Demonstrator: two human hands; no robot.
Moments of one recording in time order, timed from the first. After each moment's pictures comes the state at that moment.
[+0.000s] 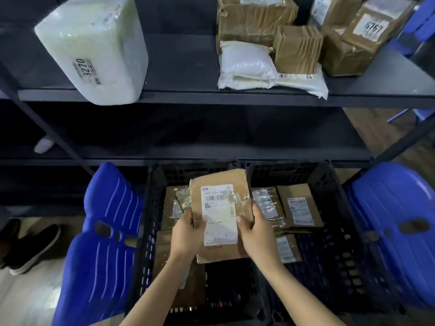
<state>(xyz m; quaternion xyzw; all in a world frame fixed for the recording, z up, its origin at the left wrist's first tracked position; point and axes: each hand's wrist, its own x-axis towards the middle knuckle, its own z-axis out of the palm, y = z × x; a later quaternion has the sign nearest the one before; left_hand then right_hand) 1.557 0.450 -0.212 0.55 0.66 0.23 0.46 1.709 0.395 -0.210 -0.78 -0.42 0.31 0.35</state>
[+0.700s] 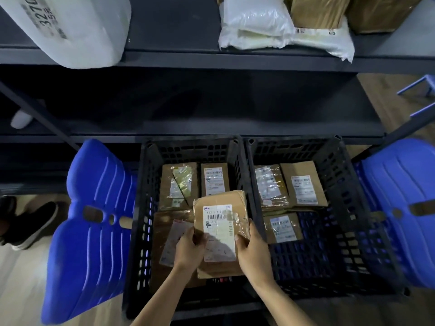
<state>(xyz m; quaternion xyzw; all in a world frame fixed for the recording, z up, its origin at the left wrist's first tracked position) 1.543 0.414 -0.309 0.50 0.69 0.11 0.51 1.688 0.353 -0.294 -0.83 -0.37 0.34 0.23</state>
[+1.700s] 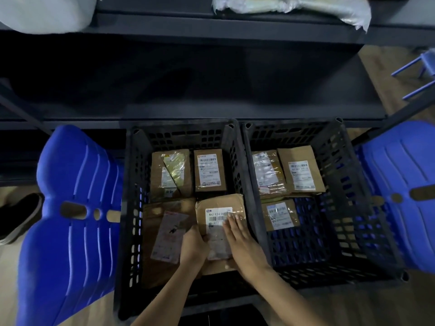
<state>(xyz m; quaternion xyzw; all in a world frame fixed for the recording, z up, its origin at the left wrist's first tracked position) 1.566 0.411 -0.354 0.58 0.68 0.02 0.44 1.698 0.347 -0.352 -0.67 -0.69 0.27 -0.09</state>
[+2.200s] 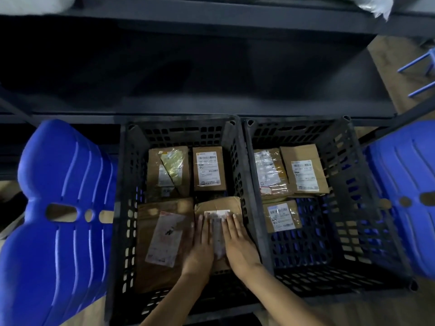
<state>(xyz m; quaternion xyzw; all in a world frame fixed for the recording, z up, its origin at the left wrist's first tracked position) 1.568 0.387 -0.393 0.86 0.46 -0.22 0.08 1.693 0.357 -0.399 -0.71 -0.66 0.25 -0.09</state>
